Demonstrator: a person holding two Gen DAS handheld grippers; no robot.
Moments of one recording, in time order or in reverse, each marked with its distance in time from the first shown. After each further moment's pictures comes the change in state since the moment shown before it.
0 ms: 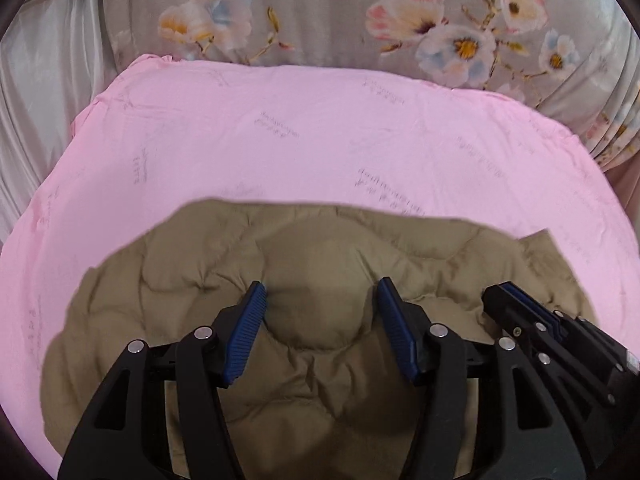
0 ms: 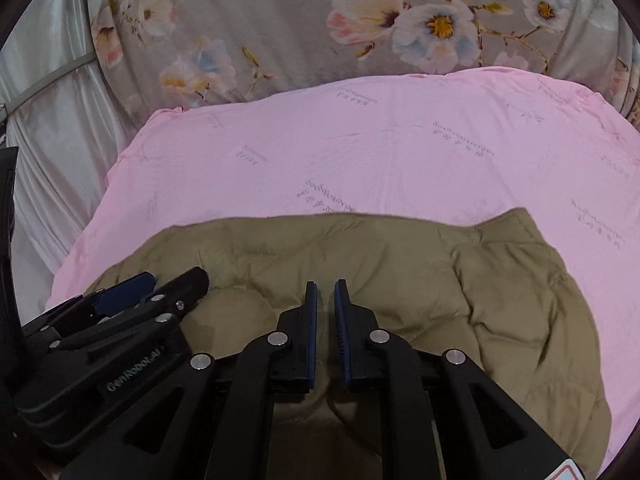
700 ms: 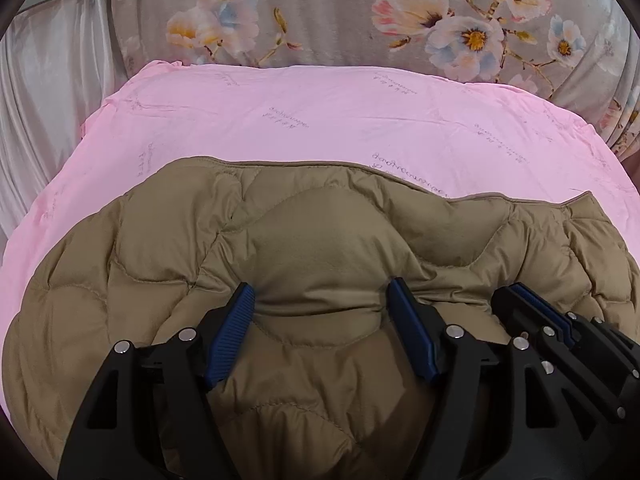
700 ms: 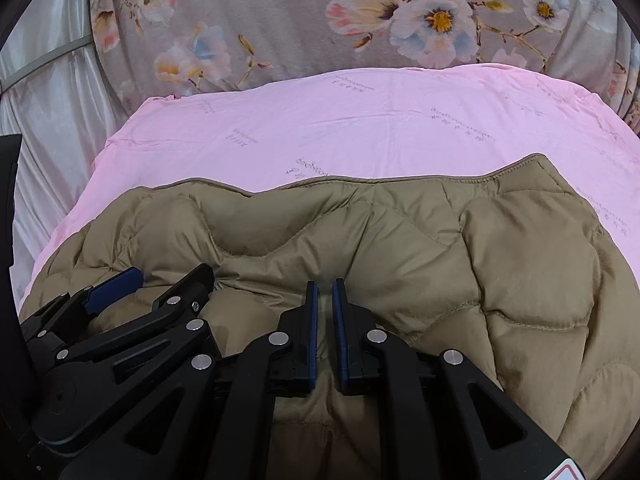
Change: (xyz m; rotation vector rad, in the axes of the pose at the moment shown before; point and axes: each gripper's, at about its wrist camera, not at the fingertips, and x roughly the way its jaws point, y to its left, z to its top) left arm 0.021 -0.006 -0.023 0.018 -0.055 0.063; right arm 0.017 -0.002 -0.017 -0.022 -0.019 -0.034
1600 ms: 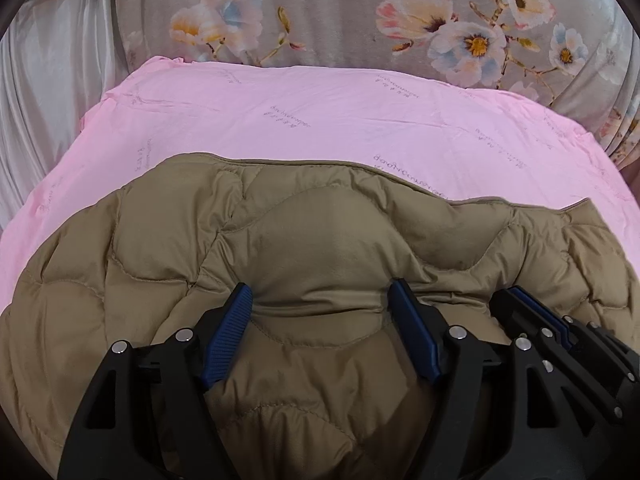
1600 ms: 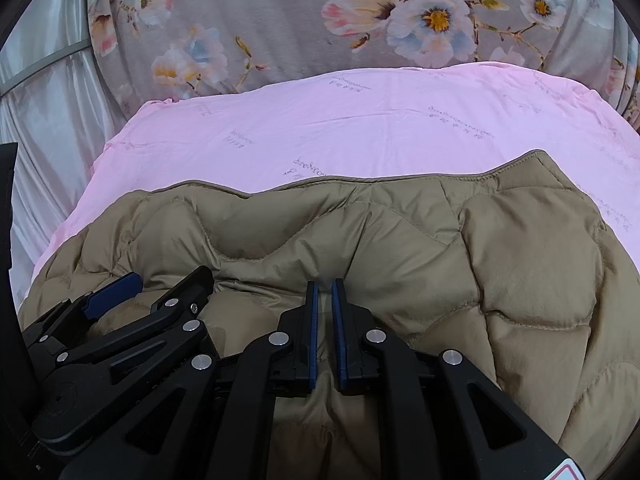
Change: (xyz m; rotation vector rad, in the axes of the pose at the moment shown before) left arm 0.000 0.008 0.002 -0.035 -0.007 -0.039; right arm -0.001 -0.004 0.004 0.017 -0.005 0.021
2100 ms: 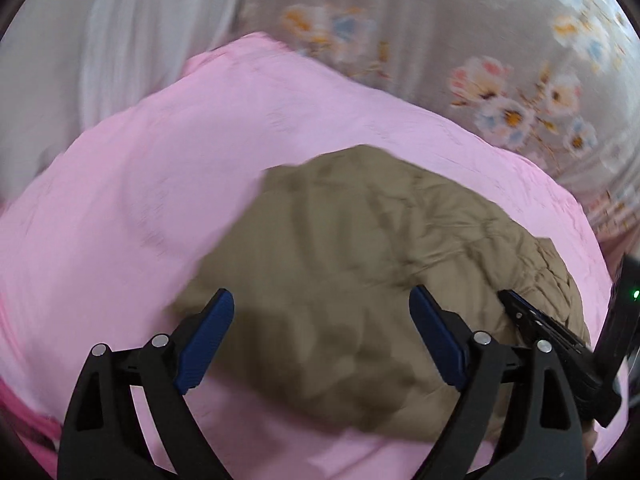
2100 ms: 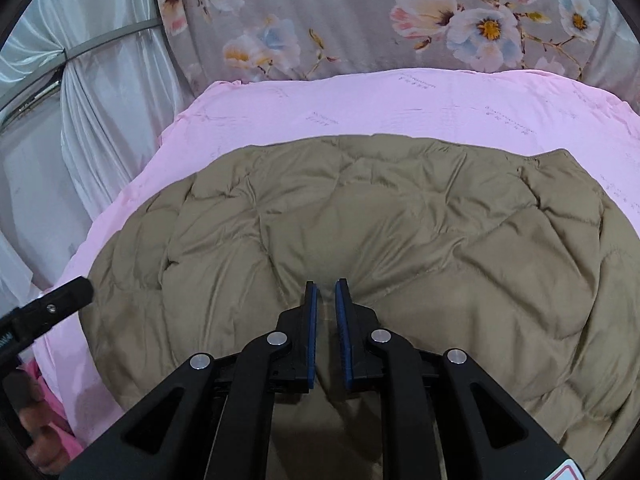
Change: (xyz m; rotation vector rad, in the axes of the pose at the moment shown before) left arm -0.141 0.162 -0.075 -0.306 -0.010 -0.013; right arm -0.051 0.056 -0.050 -0.093 0.031 0.128
